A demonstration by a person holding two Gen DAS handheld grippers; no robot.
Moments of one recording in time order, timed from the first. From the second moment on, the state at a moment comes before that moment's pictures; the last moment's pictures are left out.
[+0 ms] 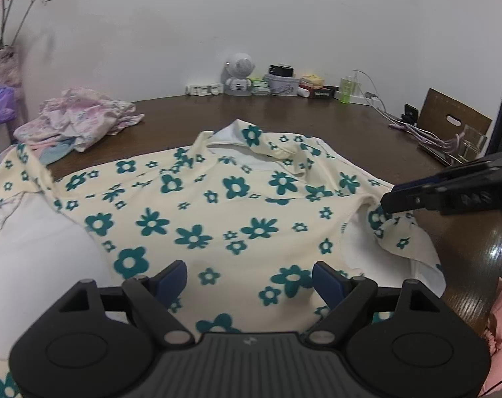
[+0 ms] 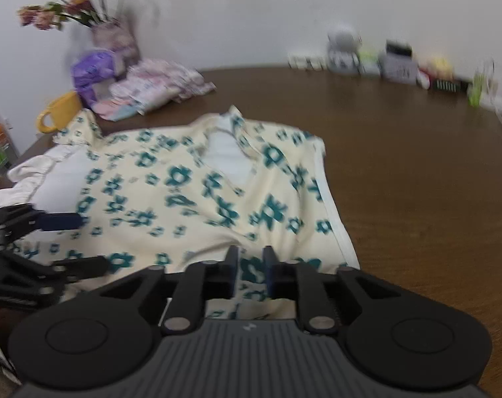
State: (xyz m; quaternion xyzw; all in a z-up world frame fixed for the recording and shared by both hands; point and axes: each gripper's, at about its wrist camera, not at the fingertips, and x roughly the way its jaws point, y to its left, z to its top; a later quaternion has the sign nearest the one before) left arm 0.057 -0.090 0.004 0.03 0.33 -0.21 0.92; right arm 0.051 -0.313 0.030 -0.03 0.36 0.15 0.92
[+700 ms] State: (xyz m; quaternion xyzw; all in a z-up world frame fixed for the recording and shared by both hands) left arm 0.059 -0.101 0.000 0.04 0.34 -0.21 0.91; right arm 0.026 -0.312 0.008 -0.06 0.36 0.11 0.93
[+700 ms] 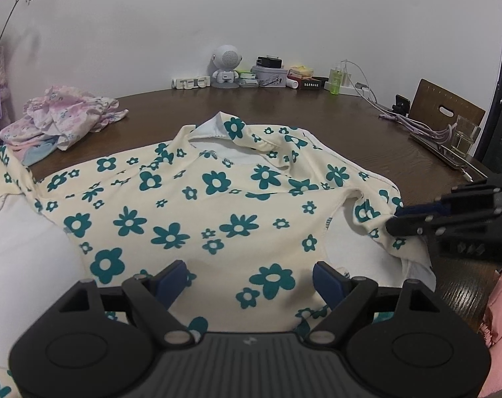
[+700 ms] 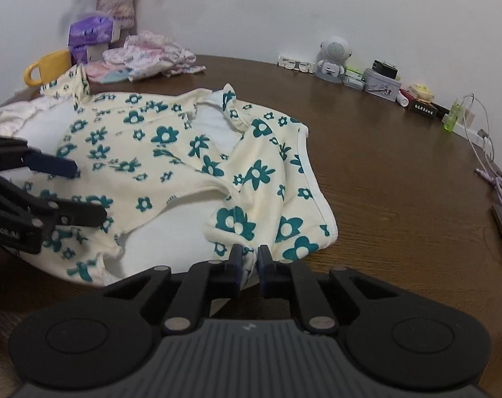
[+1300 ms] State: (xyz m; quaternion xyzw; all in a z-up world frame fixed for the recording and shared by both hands) left arm 0.059 -0.101 0.003 0.04 0.34 -0.21 0.92; right arm 0.080 -0.351 0.009 0.05 0.37 0.10 0.92
